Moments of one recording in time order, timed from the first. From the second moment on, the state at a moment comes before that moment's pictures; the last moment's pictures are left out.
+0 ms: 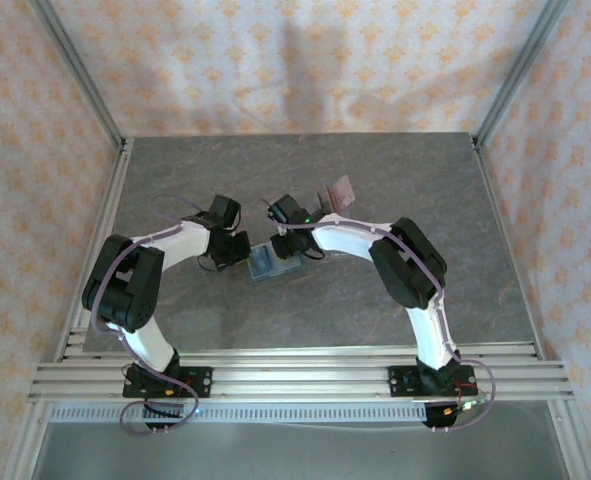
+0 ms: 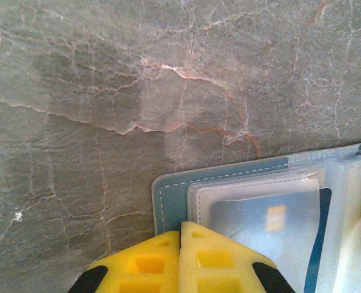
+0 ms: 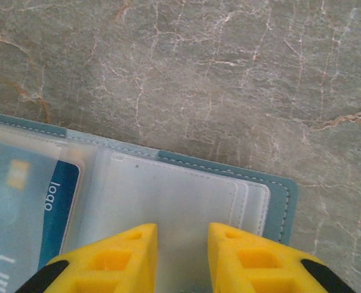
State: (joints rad) left arm -0.28 1.71 0.95 -0.46 0.17 -0.70; right arm 0.79 2.08 1.44 -0.44 0.02 0.25
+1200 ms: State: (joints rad) left arm -0.28 1.71 0.93 -0.43 0.18 -0.70; right arm 0.82 2.06 1.46 -0.46 0.01 0.30
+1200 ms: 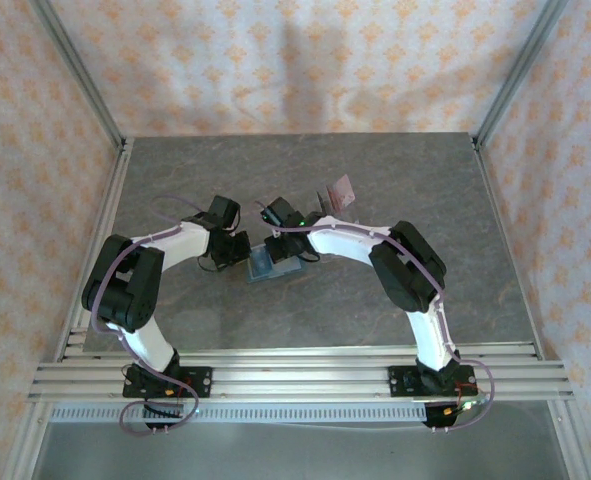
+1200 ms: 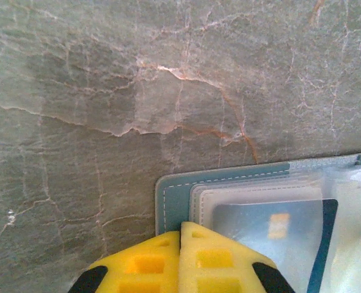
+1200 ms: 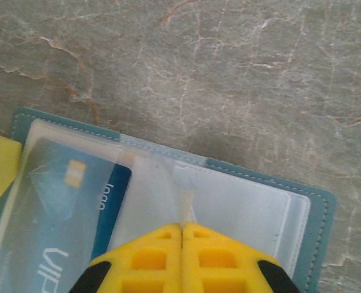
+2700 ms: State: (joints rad) left arm -0.28 1.71 0.93 -0.42 0.18 -0.70; right arm 0.76 2.02 1.38 -0.34 -0.35 0.56
